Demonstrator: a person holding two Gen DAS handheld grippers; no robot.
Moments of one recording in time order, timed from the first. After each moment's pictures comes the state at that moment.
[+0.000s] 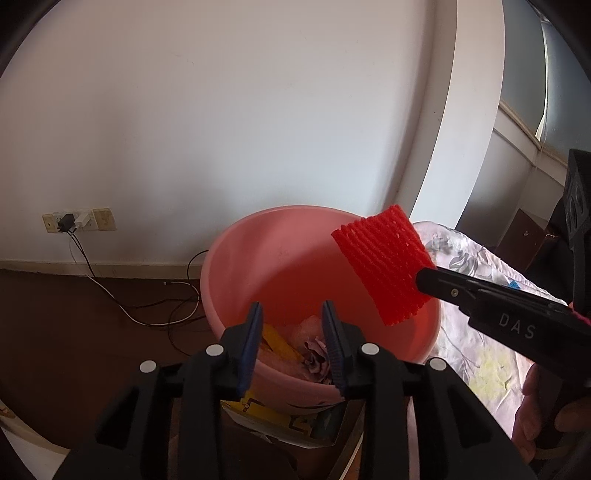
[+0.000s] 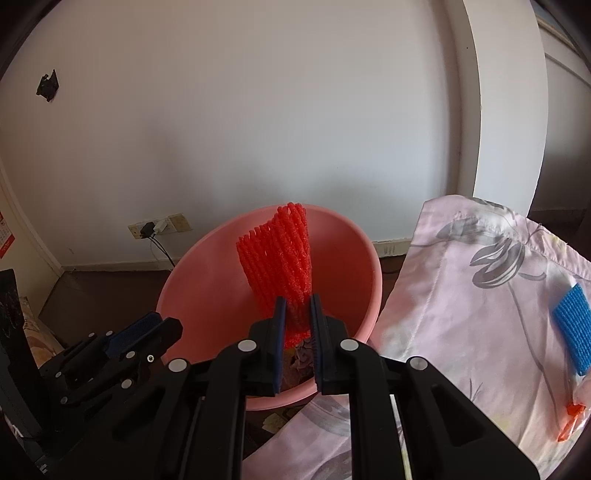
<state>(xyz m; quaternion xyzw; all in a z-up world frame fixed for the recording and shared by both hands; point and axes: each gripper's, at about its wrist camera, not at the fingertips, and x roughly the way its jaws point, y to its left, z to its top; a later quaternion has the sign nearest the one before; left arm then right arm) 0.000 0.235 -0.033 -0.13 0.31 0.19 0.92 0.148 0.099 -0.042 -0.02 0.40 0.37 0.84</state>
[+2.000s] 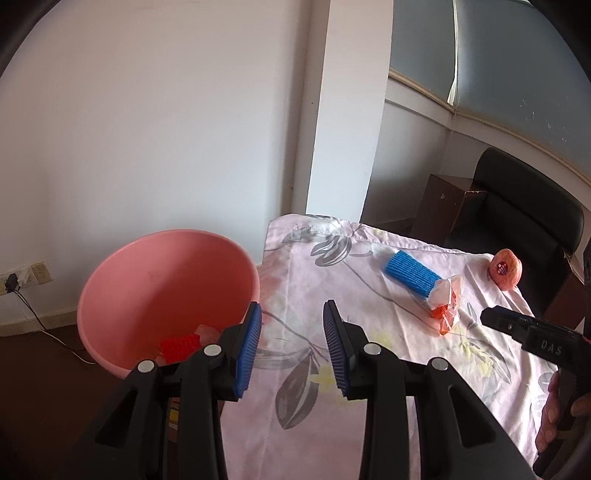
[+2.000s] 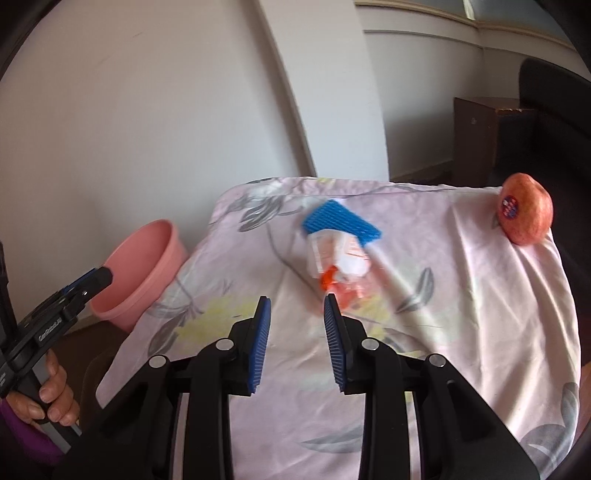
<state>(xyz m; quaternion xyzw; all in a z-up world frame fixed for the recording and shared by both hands) 0.020 0.100 -0.003 -0.06 0.30 0.04 0.95 0.102 -0.150 -0.029 0.07 0.39 0.18 0.90</state>
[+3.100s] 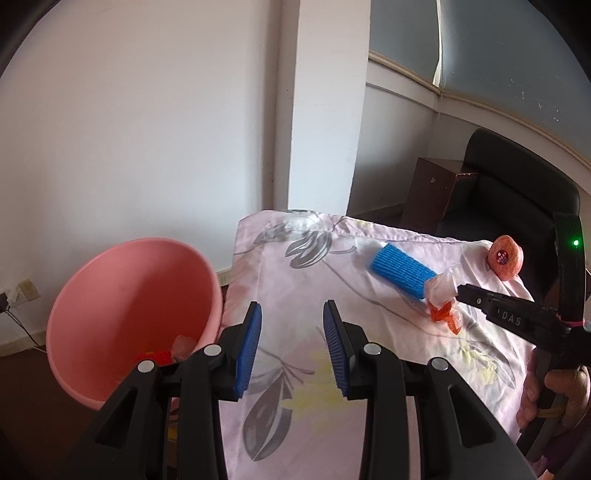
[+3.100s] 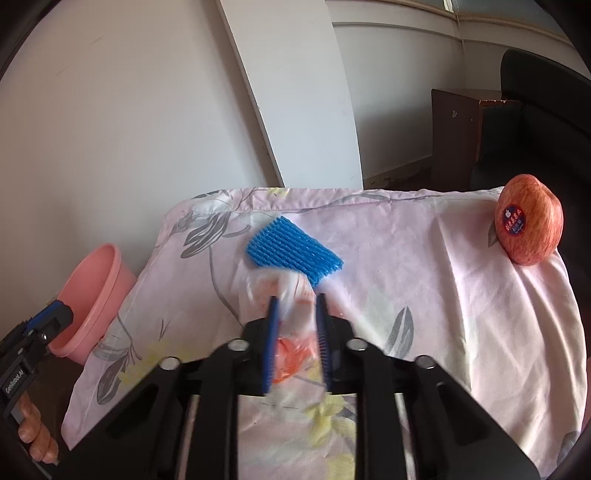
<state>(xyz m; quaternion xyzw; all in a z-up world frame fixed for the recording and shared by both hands) 0.063 0.073 -0.011 -0.03 0.32 0.01 0.95 0.154 -0.166 -0.064 0.07 0.39 0.14 0.91</state>
